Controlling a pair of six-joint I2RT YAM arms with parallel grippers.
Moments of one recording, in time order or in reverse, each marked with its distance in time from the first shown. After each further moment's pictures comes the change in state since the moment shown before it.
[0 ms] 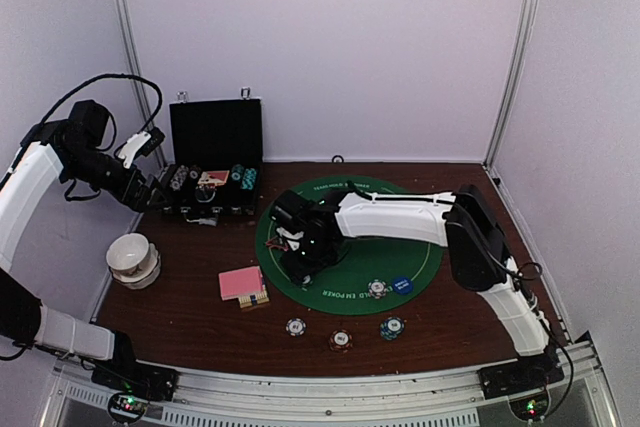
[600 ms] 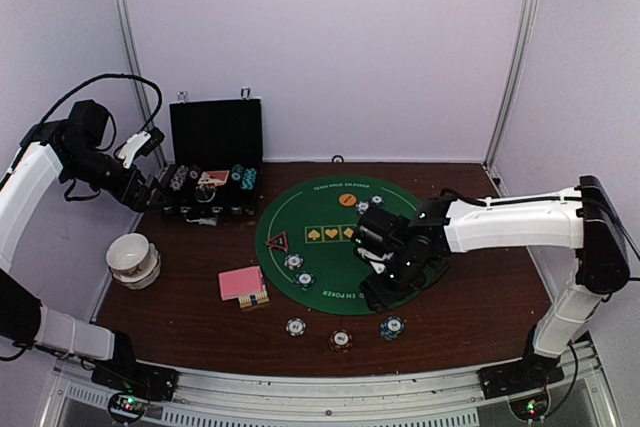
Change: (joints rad) left arm 0.000 -0.002 0.000 -0.001 0.000 0.001; right arm 0.007 -0.707 -0.783 0.000 0.004 0.108
